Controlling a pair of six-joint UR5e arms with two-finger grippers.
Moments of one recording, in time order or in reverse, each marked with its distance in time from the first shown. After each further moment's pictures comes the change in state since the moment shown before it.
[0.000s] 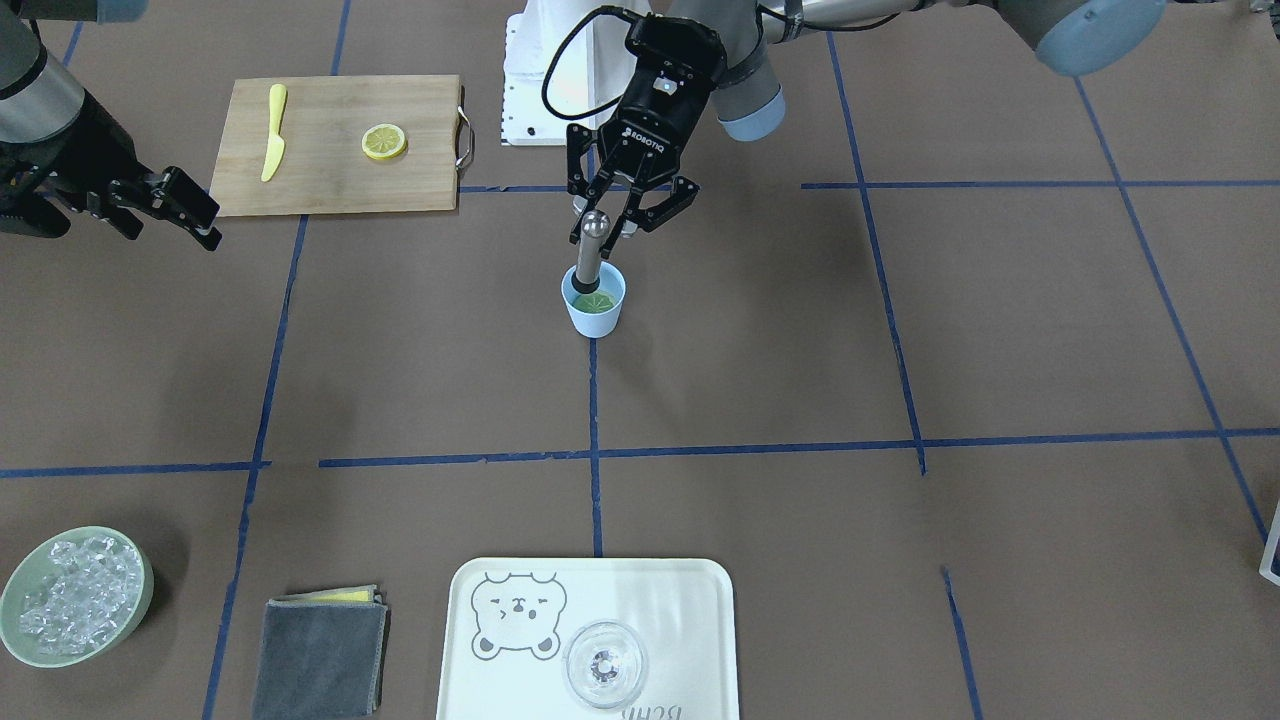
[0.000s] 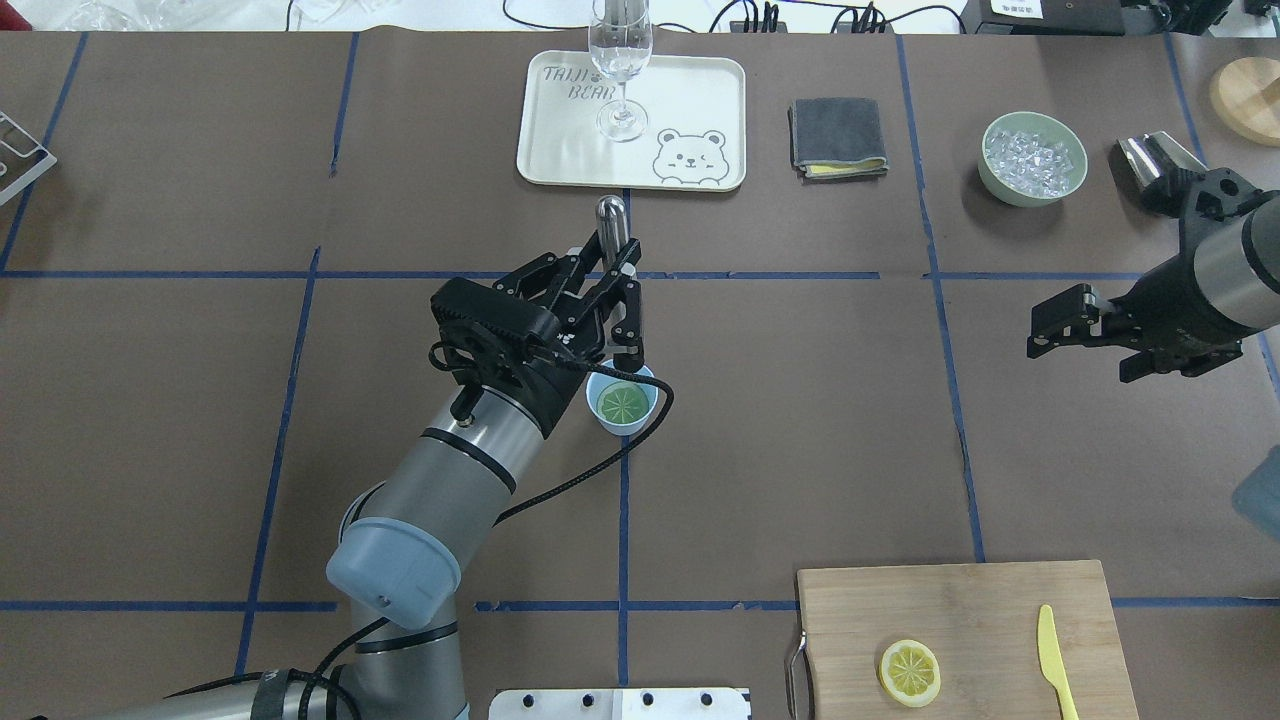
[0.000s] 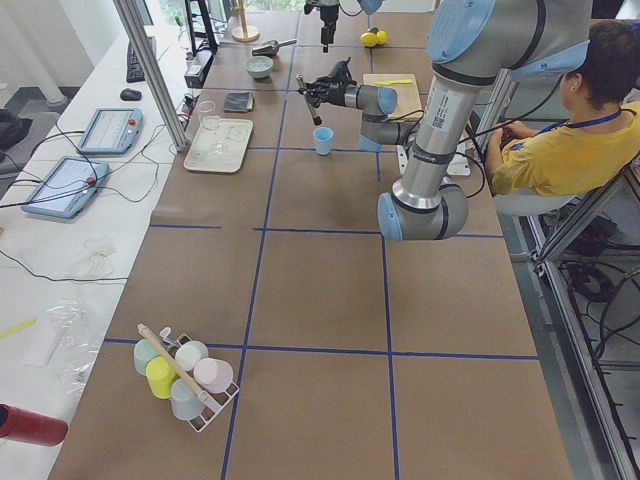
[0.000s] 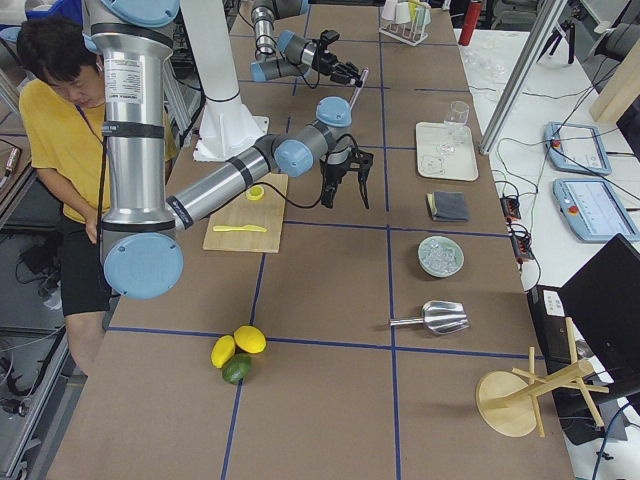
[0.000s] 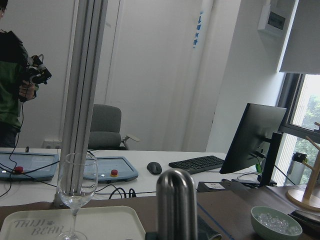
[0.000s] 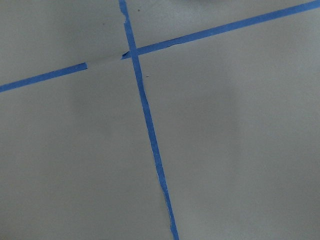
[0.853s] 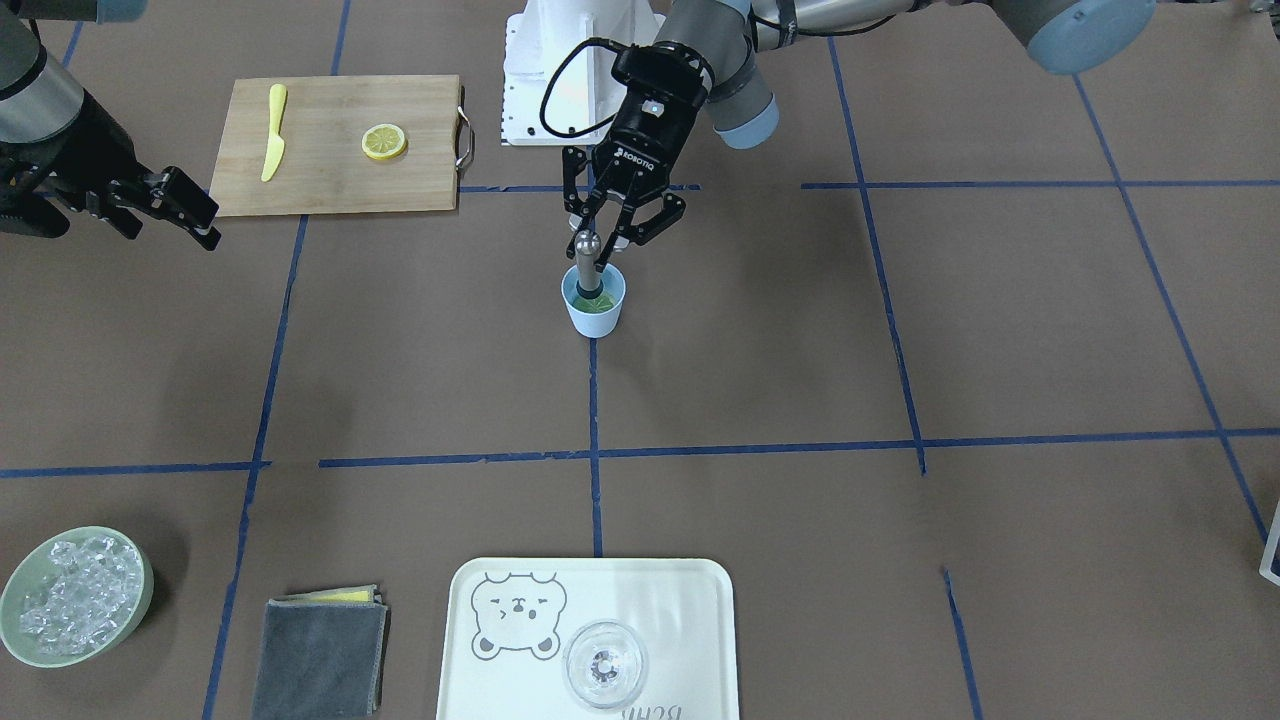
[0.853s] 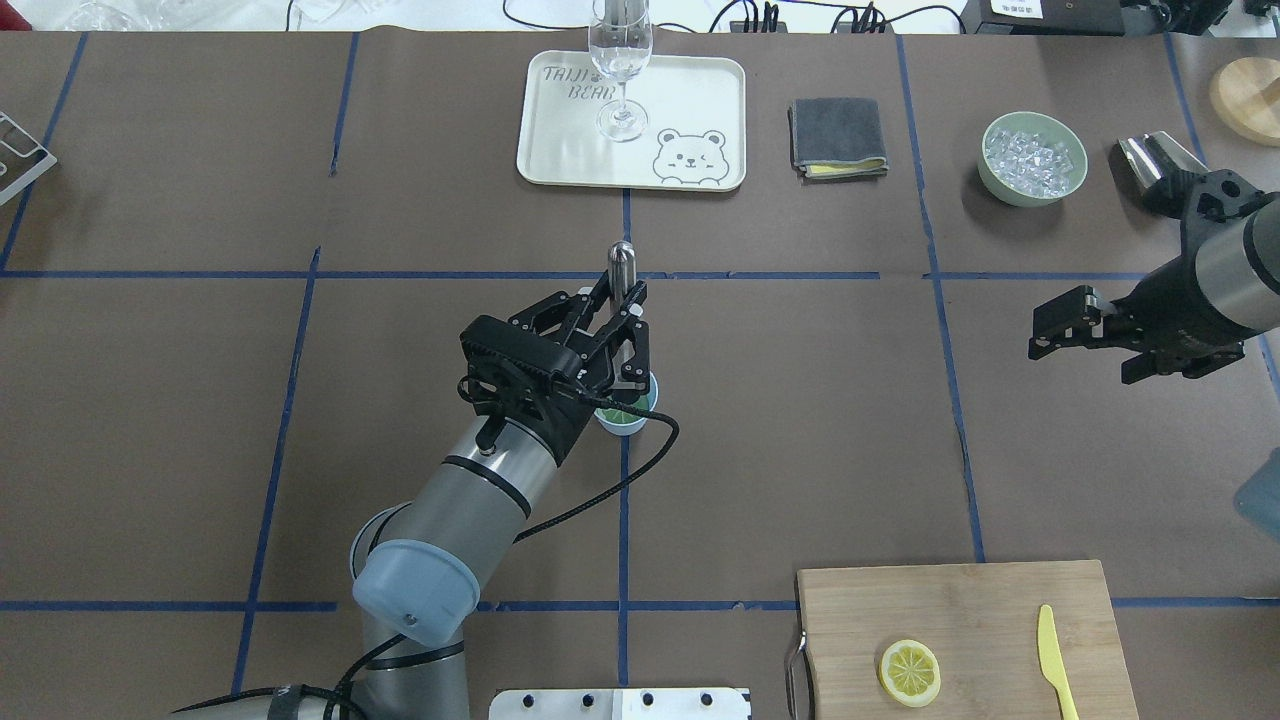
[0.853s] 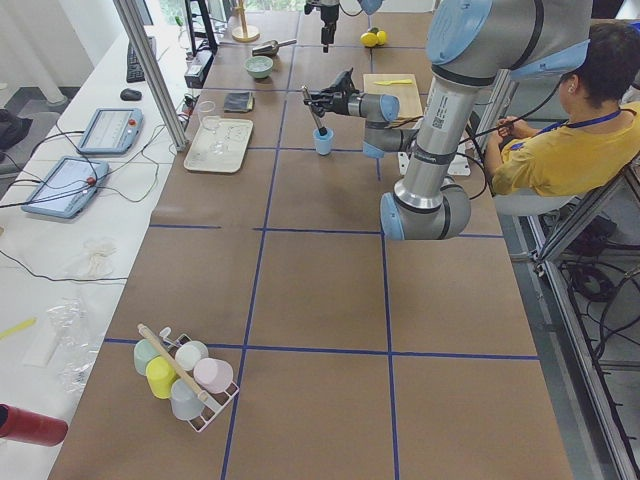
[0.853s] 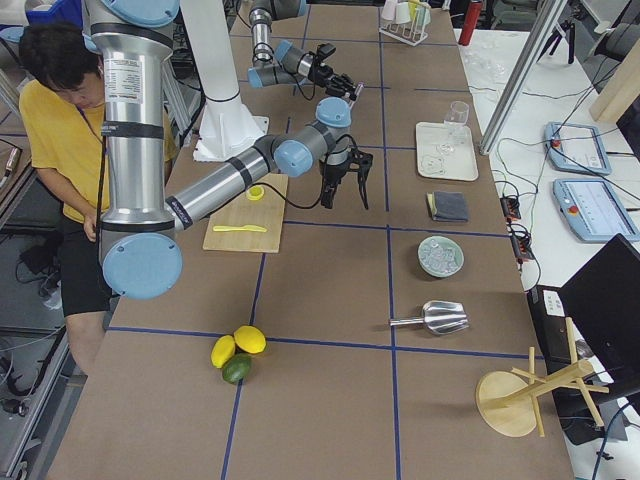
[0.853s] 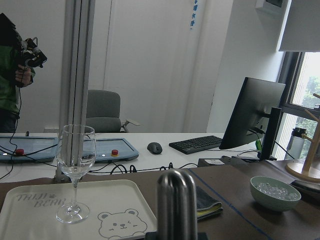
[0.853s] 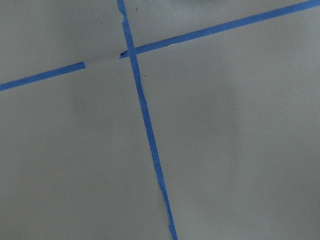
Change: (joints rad) left arm 0.030 -0.001 0.072 -0.005 0.001 0.001; right arm 0.000 -0.006 0.003 0.000 0.000 0.000
